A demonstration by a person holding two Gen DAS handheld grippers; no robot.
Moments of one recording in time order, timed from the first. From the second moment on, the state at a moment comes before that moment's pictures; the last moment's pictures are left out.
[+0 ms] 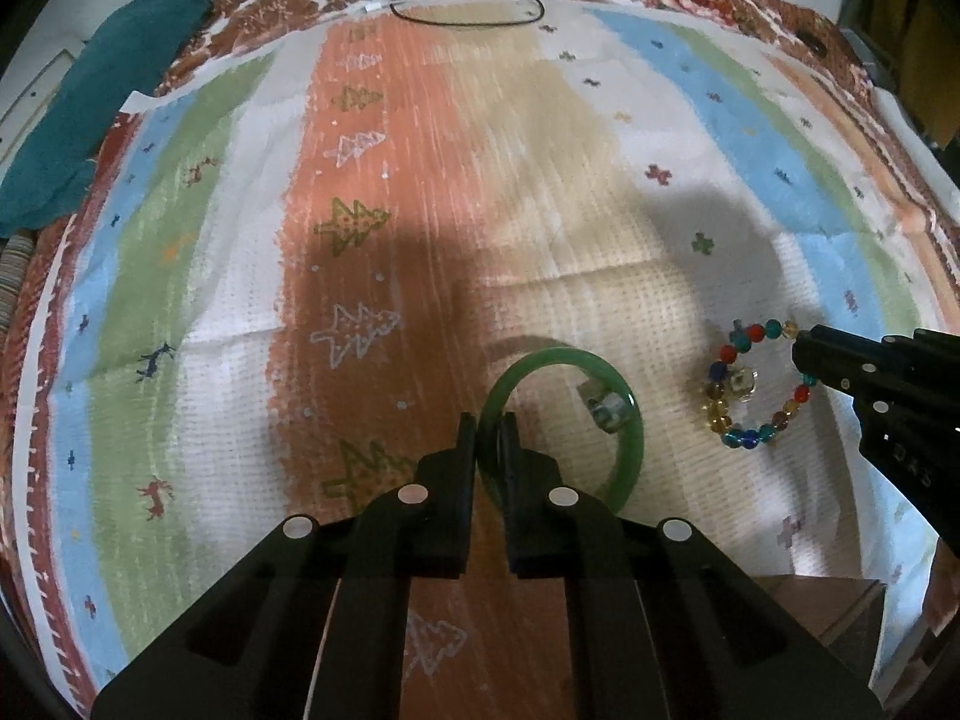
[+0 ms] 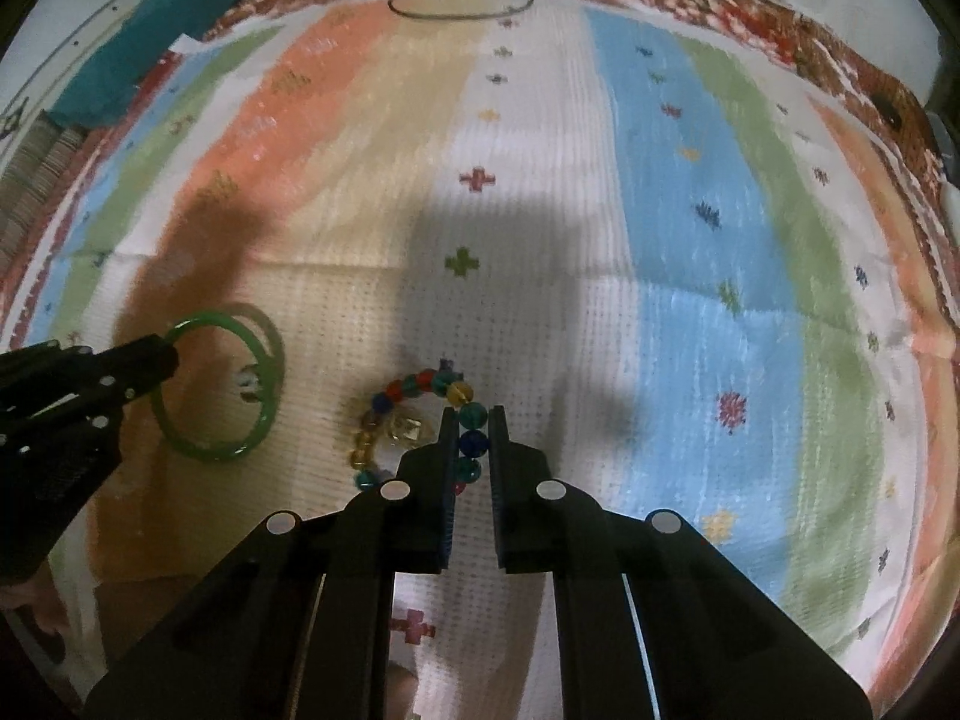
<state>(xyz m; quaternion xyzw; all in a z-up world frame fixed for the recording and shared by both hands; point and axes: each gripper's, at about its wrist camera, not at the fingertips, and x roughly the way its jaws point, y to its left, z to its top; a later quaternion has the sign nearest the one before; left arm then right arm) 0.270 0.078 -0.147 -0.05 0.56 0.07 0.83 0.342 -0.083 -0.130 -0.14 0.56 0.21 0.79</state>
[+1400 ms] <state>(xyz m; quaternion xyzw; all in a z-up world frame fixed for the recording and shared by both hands) 0.206 0.045 -0.053 -0.05 0.47 0.06 0.88 0.276 -0.097 -0.038 -0.10 0.46 0.26 0.84</state>
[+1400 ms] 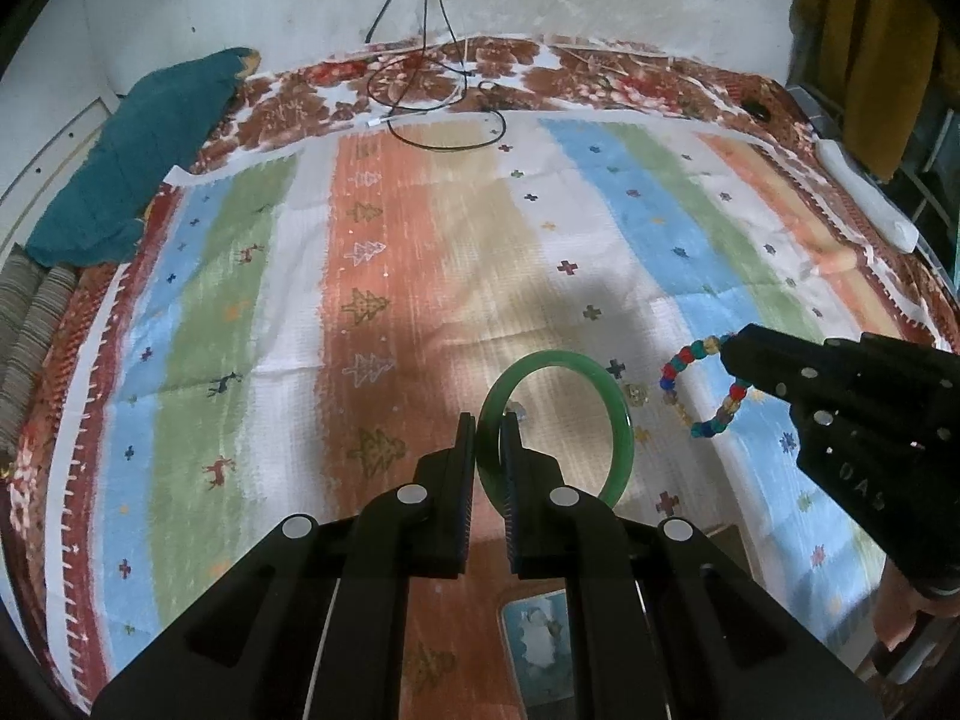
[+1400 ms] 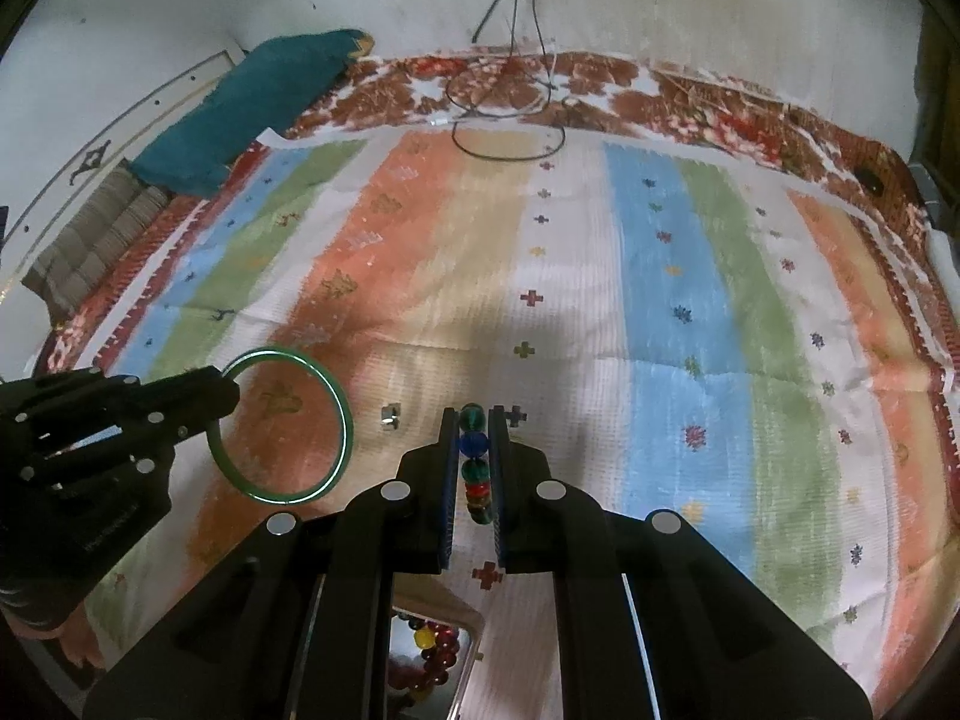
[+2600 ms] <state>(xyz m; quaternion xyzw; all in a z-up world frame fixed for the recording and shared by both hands) 0.123 0.021 -0.027 -0.05 0.43 0.06 0.90 0.206 -0.126 -0.013 -0.09 0.43 0.29 0.85</state>
